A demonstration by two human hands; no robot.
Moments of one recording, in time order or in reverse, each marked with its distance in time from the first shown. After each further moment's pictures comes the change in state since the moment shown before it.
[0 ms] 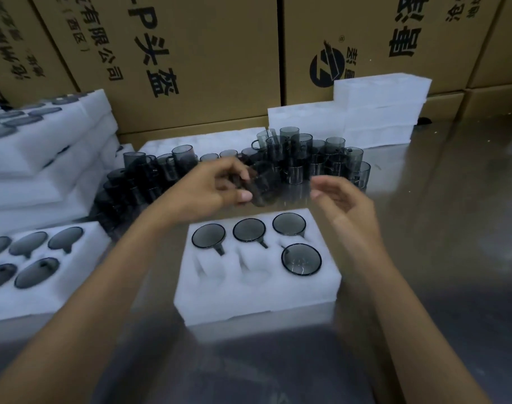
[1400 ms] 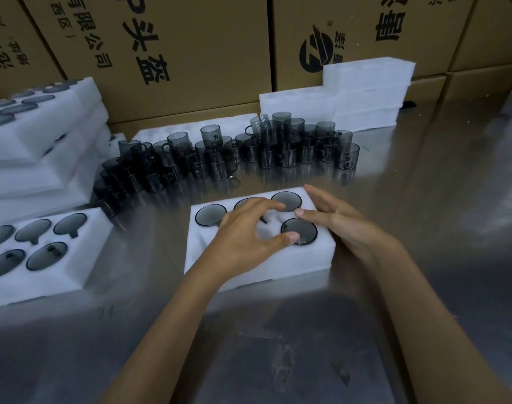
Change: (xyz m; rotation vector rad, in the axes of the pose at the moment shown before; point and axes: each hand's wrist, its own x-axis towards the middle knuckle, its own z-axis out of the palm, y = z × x) left_hand -0.075 0.005 0.091 0.158 0.040 -0.045; right_hand -0.015 0.029 -0.021 0.068 -0.428 0.422
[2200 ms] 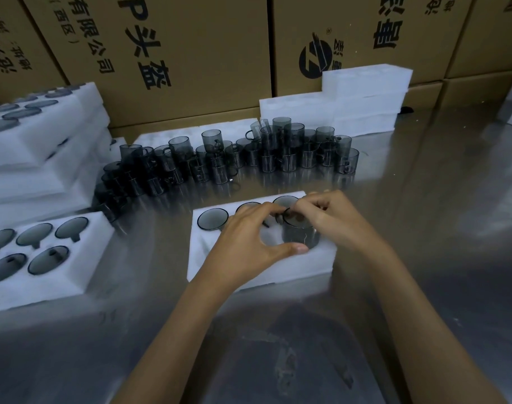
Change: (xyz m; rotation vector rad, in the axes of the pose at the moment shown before) left_hand -0.004 -0.003 0.003 0.083 0.069 0.054; right_hand -0.017 -0.041 0.034 -0.438 0.151 -0.225
